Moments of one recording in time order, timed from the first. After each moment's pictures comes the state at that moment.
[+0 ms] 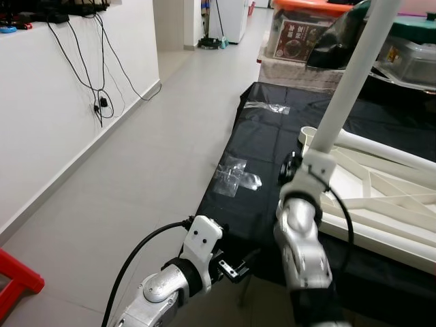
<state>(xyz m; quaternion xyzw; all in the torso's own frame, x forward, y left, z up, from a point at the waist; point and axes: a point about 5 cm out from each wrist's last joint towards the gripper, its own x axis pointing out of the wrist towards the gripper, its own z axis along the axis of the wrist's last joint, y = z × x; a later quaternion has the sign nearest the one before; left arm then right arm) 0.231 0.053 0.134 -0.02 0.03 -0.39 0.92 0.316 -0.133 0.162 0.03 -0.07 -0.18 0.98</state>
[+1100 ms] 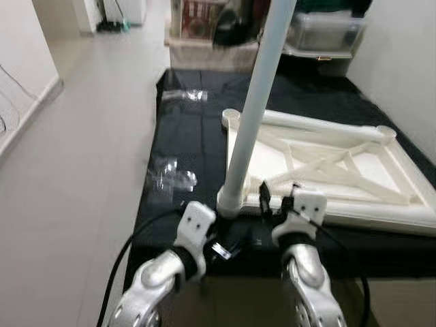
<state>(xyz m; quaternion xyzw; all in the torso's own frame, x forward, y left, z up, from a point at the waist) 0.245 0.065 0.134 -0.03 0.03 -0.33 0.94 0.266 -0.126 0.140 0.06 -0.06 -0.02 1.00</state>
